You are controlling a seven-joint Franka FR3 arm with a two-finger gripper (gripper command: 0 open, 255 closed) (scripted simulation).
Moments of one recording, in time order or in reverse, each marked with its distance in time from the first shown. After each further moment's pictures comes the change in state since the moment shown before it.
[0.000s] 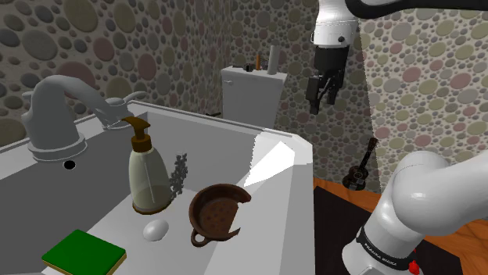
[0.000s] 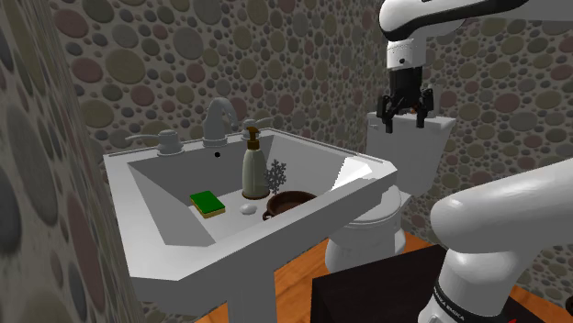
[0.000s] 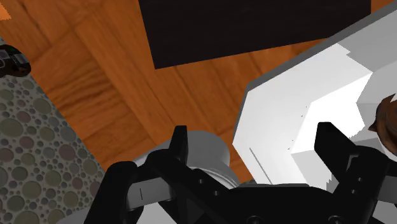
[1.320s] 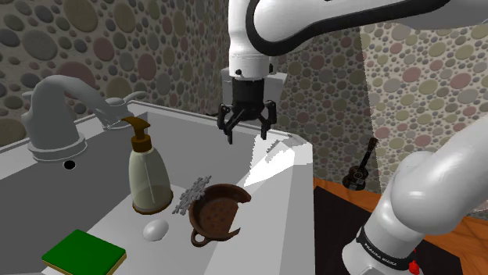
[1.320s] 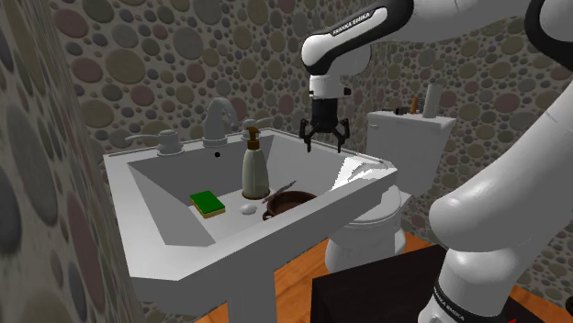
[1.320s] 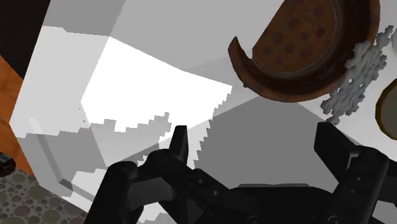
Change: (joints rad) arm -0.037 0.428 0.344 0.134 0.258 0.314 0.702
